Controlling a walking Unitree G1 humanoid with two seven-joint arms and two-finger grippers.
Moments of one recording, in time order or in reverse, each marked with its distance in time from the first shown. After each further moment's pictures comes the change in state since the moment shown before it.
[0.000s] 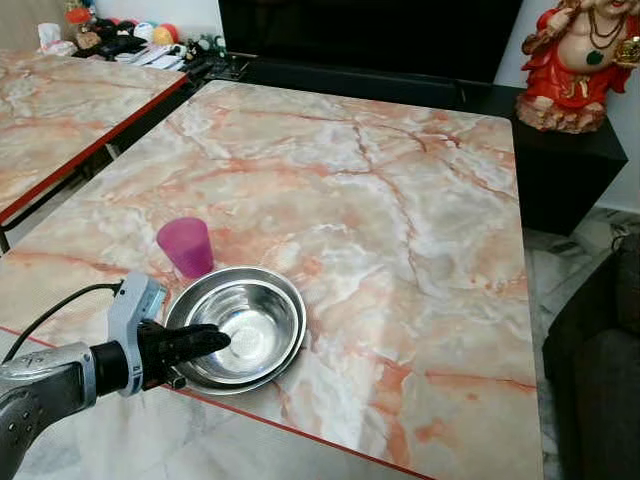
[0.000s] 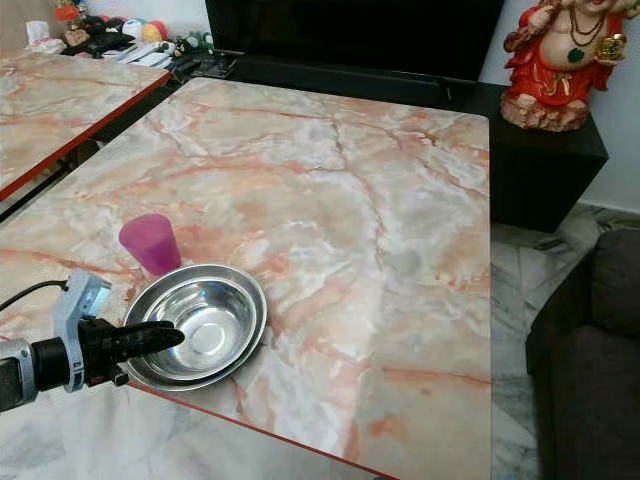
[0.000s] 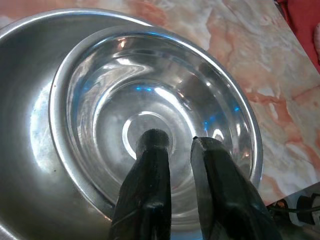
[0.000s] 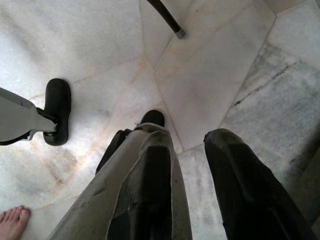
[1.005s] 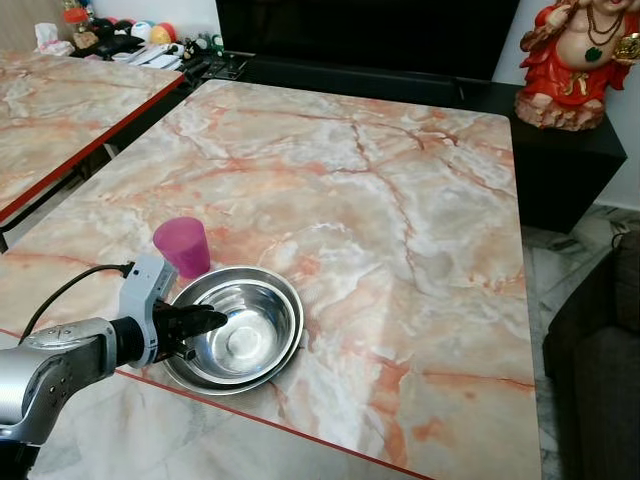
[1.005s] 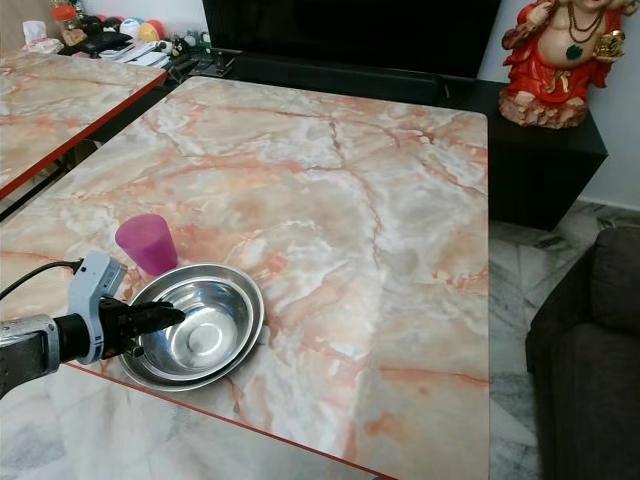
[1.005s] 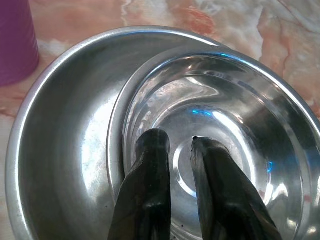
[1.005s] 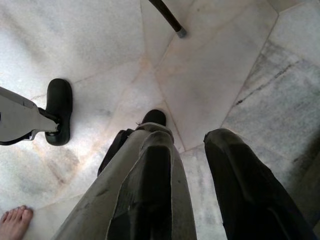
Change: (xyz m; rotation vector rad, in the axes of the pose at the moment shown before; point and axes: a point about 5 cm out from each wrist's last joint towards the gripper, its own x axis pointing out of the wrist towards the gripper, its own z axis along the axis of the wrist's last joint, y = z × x) left arm 0.019 0.022 0.013 0.057 0.011 0.146; right arm 0.000 0.001 0.001 0.004 -0.002 -0.001
